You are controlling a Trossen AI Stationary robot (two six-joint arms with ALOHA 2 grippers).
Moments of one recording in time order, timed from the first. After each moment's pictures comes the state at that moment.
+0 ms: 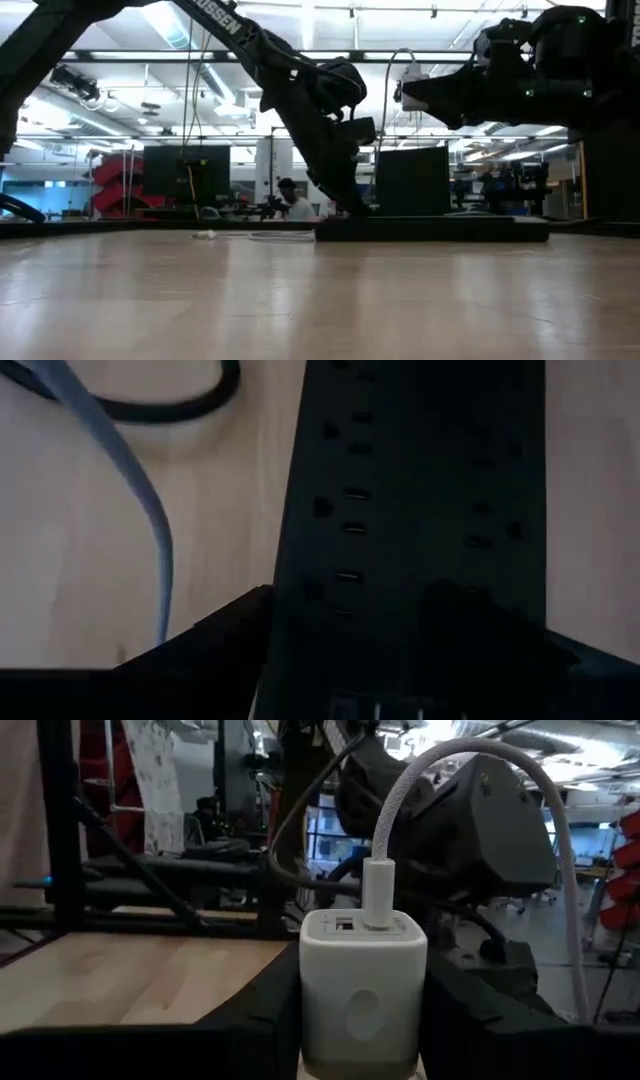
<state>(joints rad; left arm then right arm) 0.25 2.08 1.42 -0.42 0.07 0.19 -0.03 1.55 0.19 1.54 0.07 -0.11</state>
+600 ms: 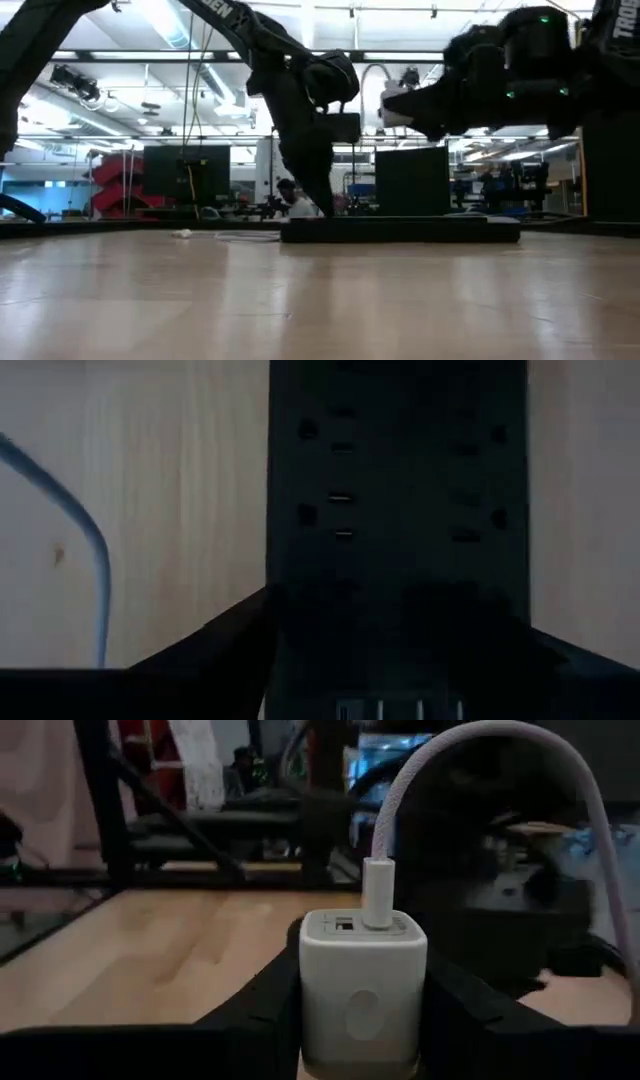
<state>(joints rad) 0.22 1.92 1.40 -0.60 0.10 0.17 -0.02 1.55 0.34 1.22 -0.03 -0.06</state>
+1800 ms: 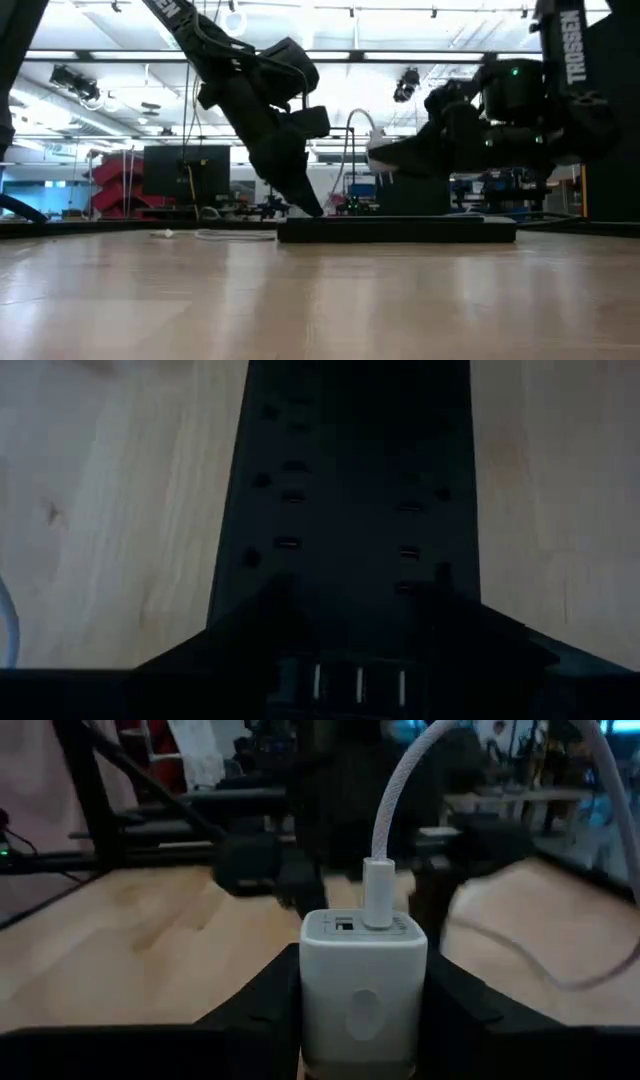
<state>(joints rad) 0.17 1.81 1.01 -0.16 0.03 0.07 -0.16 1.93 0.33 1.55 -0.15 0.06</state>
